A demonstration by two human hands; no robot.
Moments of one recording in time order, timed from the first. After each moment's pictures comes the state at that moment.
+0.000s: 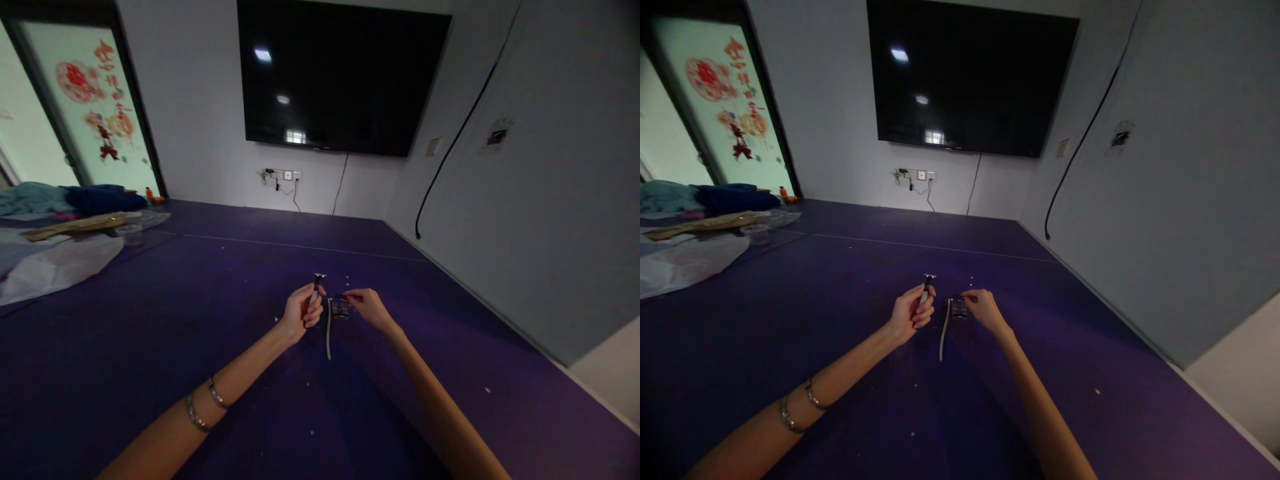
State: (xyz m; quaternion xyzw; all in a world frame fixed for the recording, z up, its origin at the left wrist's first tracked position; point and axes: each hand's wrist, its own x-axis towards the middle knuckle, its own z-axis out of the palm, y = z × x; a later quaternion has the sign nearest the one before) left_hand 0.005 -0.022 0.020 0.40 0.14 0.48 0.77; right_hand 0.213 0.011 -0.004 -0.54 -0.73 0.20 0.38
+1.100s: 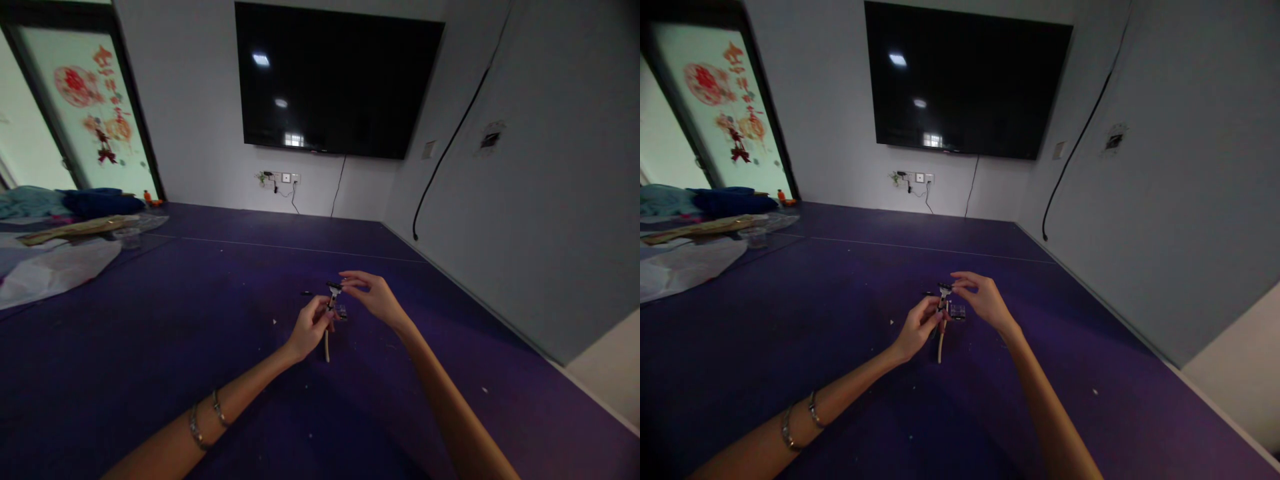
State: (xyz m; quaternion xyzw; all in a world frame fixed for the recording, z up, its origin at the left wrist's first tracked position) left_hand 0.025 -0.048 0.006 0.60 0.23 0.55 0.54; right_hand 0.196 -0.033 0.070 -0.42 -0.75 0.23 0.47
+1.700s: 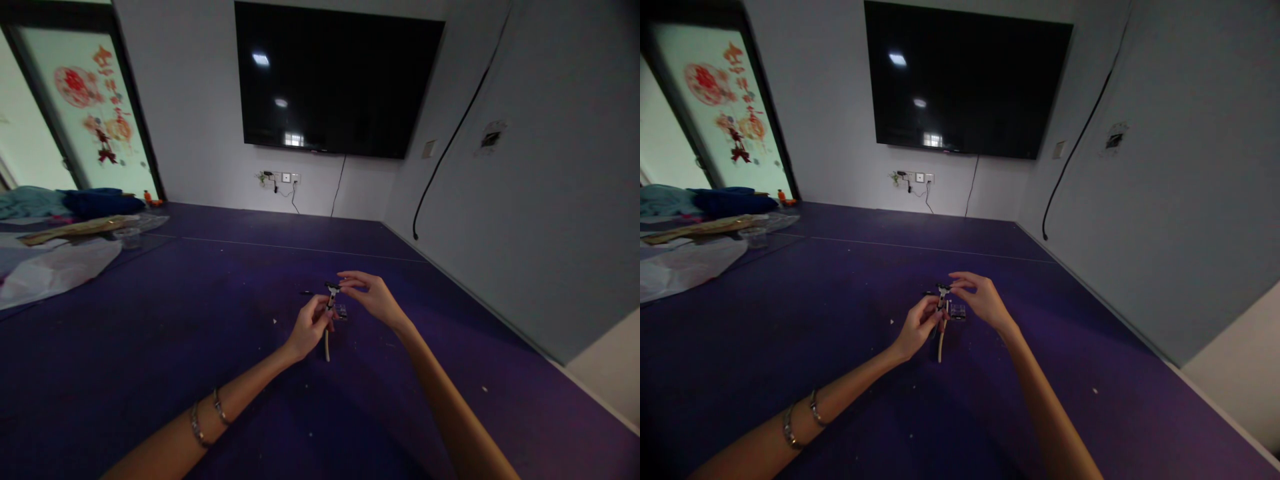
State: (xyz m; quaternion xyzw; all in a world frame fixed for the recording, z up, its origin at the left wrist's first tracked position) left_hand 0.024 -0.047 0.005 0.62 0.23 0.54 0.51; right_hand 0.193 -0.035 0.071 -0.41 -0.75 0.24 0.46
